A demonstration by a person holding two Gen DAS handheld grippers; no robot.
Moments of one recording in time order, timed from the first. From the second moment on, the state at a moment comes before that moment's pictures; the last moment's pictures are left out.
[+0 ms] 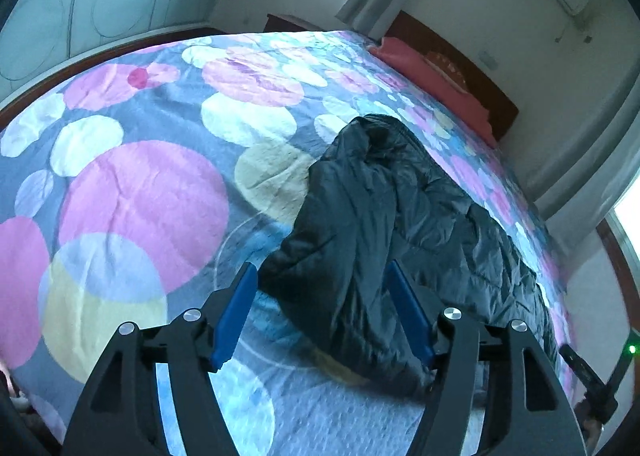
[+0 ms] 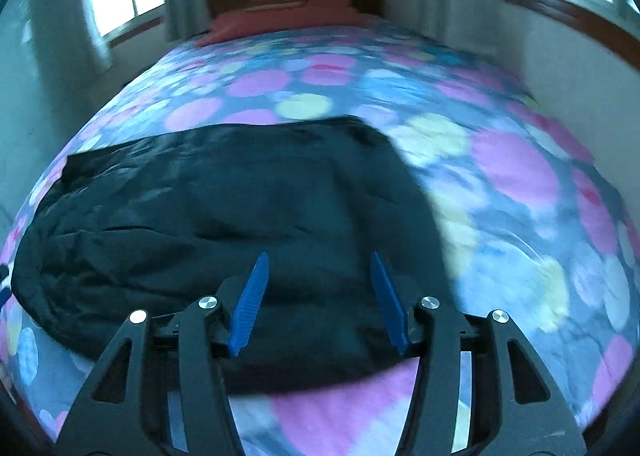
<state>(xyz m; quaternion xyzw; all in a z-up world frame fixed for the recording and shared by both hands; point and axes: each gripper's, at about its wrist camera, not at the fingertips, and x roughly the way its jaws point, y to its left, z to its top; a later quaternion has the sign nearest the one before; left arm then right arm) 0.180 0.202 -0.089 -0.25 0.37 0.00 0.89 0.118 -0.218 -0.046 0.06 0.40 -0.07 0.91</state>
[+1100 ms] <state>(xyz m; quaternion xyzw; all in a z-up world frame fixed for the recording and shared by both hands) 0.299 0.197 -0.150 -0.31 0.48 -0.09 0.82 0.196 -0.126 -0.117 -0.03 0.42 -0.08 0.90</state>
